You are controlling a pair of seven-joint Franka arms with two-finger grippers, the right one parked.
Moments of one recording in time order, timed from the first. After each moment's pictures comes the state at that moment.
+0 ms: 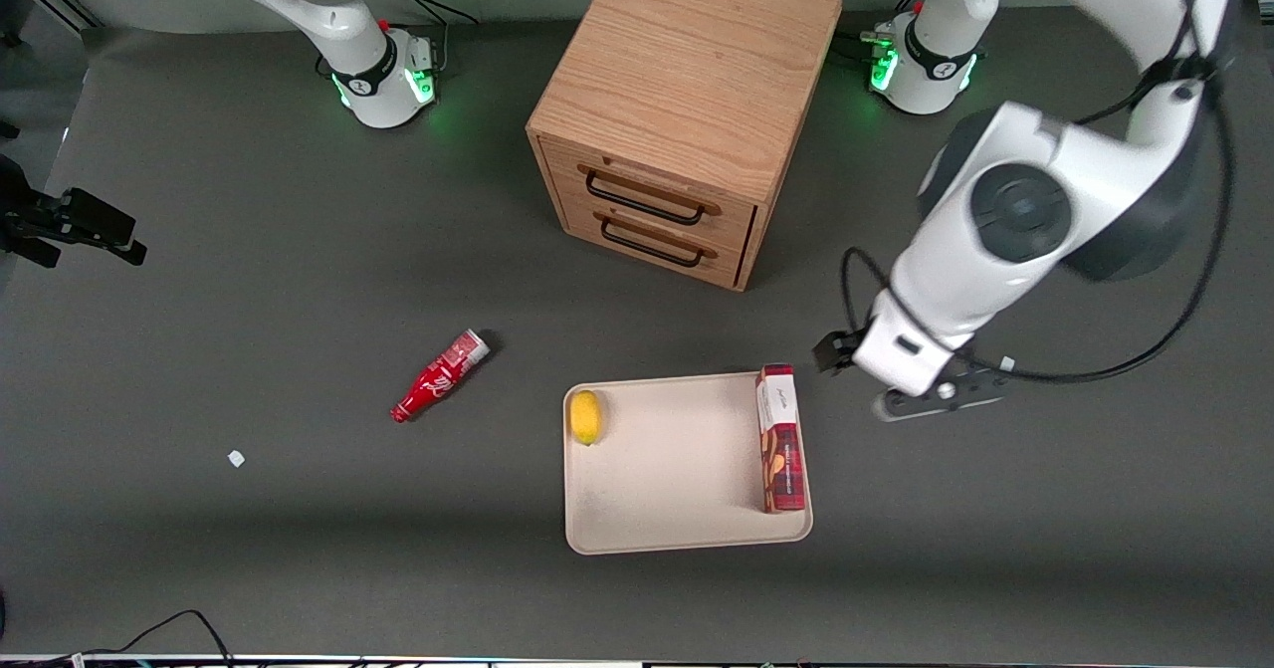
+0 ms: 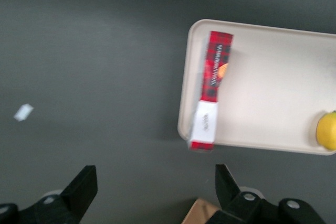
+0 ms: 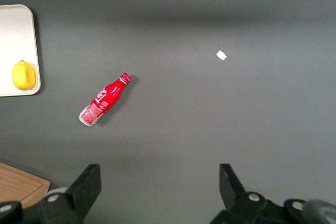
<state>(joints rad) 0.03 0.38 -0.49 -1.42 0.19 1.78 -0.64</state>
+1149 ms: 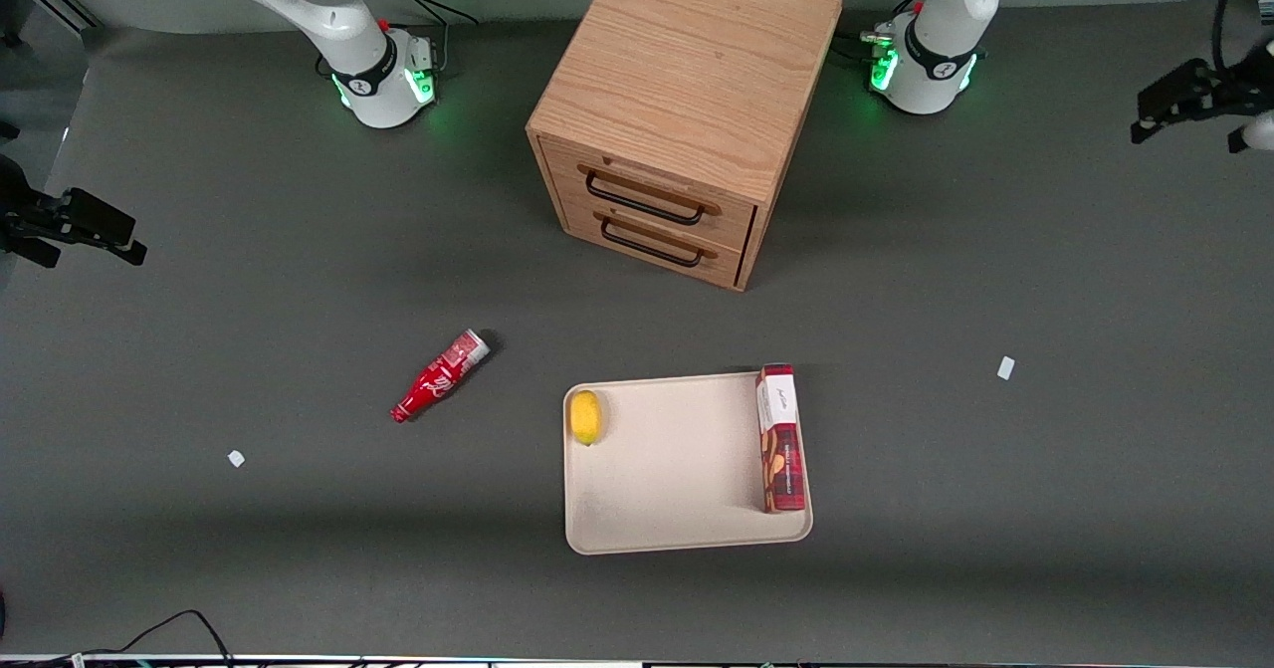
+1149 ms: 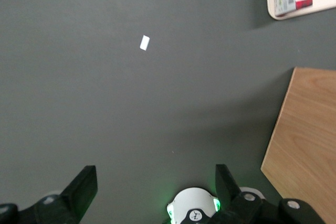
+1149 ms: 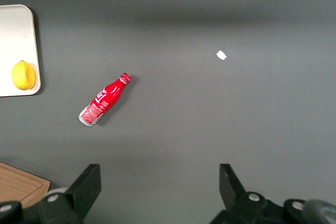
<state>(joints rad) 0.04 -0.25 0.00 -1.78 0.01 1.44 0.19</state>
